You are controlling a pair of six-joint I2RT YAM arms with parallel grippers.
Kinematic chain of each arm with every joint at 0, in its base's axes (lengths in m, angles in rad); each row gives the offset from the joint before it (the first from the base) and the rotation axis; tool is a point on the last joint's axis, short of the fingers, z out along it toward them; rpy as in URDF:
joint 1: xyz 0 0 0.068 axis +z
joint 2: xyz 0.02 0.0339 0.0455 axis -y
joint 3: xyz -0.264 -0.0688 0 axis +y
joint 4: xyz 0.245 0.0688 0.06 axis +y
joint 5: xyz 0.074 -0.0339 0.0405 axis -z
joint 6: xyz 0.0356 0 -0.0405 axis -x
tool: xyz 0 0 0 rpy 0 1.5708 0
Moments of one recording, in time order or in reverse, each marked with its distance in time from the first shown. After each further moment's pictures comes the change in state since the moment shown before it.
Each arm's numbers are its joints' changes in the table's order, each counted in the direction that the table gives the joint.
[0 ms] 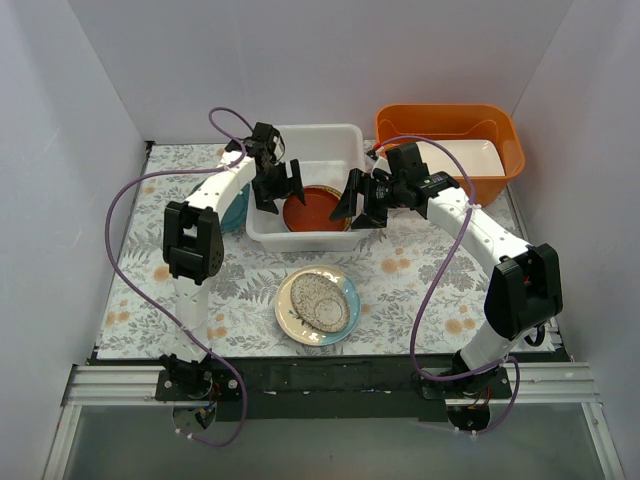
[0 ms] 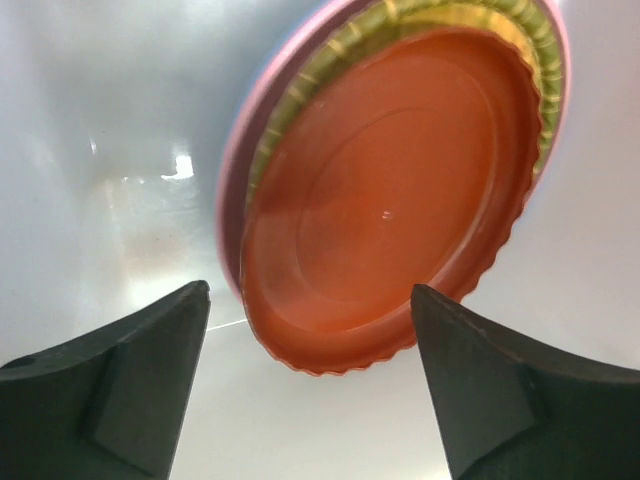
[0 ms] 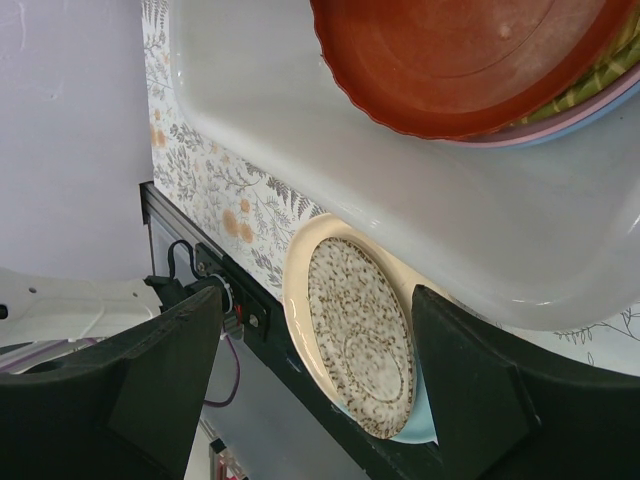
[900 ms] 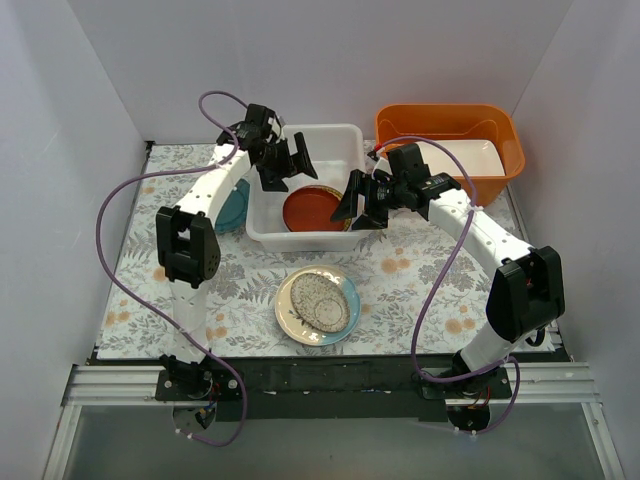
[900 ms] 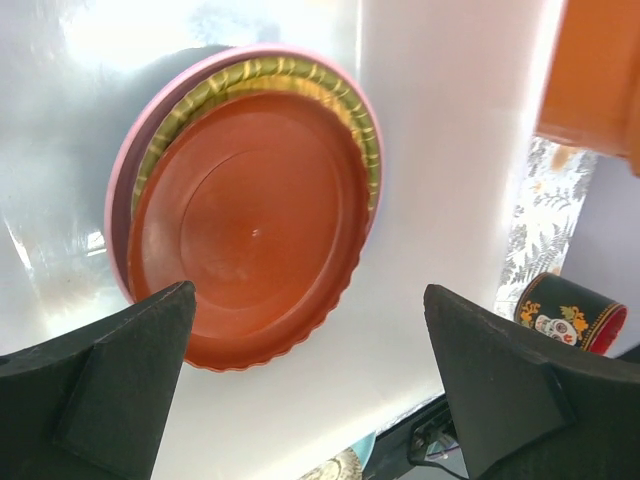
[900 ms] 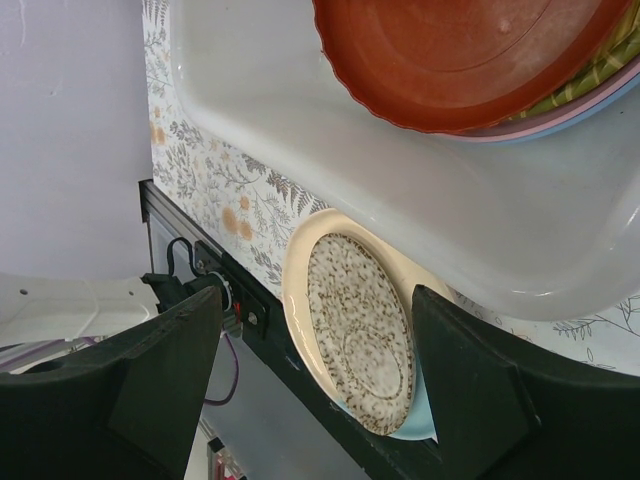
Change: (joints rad) left arm -0.007 0.045 -0.087 -0.085 0.126 0.060; right arm 0.000 0.017 0.014 -0.002 0.000 0.003
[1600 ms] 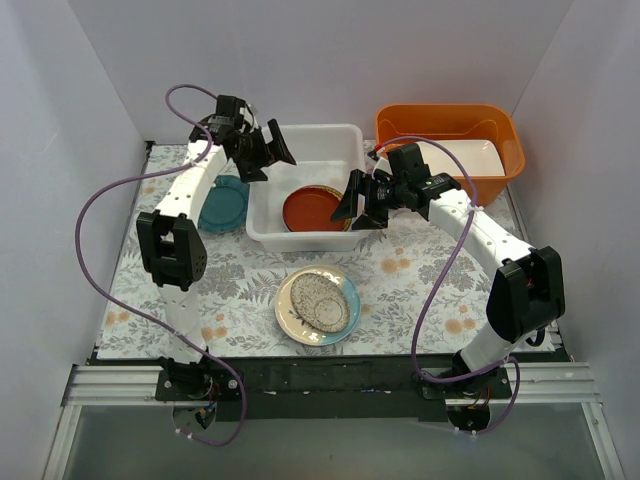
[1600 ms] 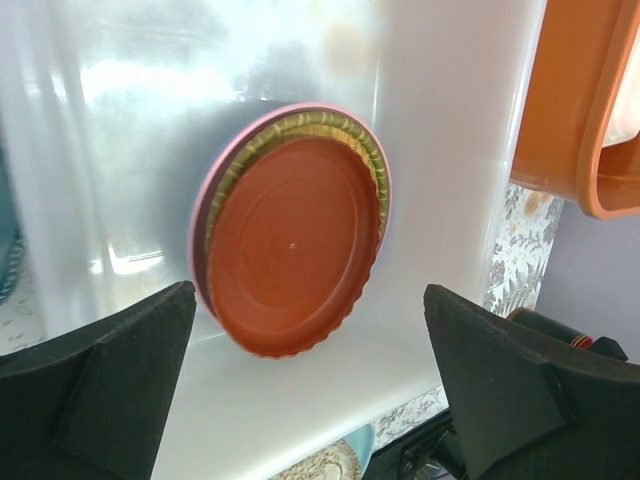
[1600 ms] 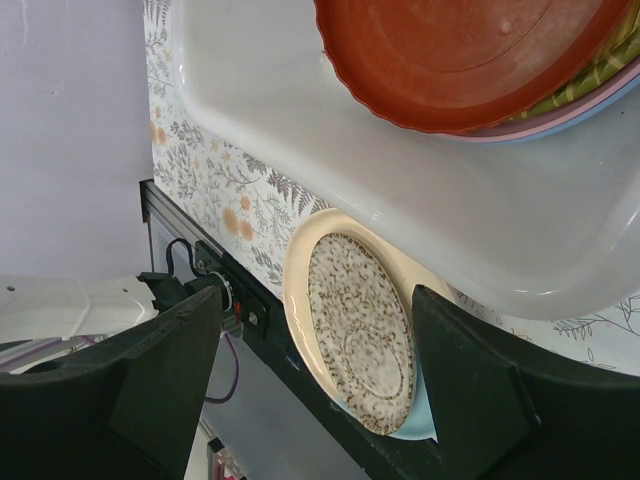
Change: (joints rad) left arm 0.098 0.063 -0.005 -0.006 0.006 0.003; right arm 0.000 0.002 0.000 0.000 0.000 0.000
